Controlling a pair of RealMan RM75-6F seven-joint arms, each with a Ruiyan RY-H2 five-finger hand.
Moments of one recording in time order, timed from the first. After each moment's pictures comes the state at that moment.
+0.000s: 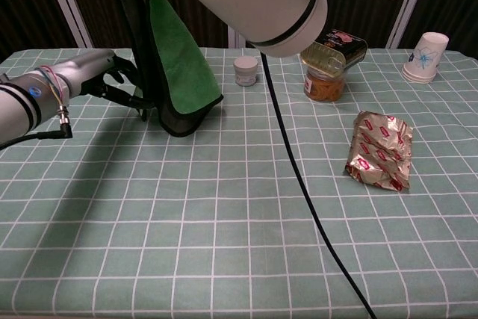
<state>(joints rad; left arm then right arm) -0.75 -1.78 -0.27 -1.17 0.81 0.95 0.27 1.48 -1.95 0.58 -0.99 -0.70 0.93 -0.69</state>
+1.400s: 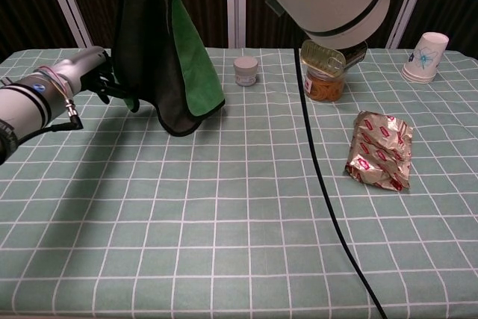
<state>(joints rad) -0.72 -1.84 -0.39 -1.13 0.77 0.95 0.17 1.38 -1.83 0.52 -1.16 -0.69 0.94 -0.59</state>
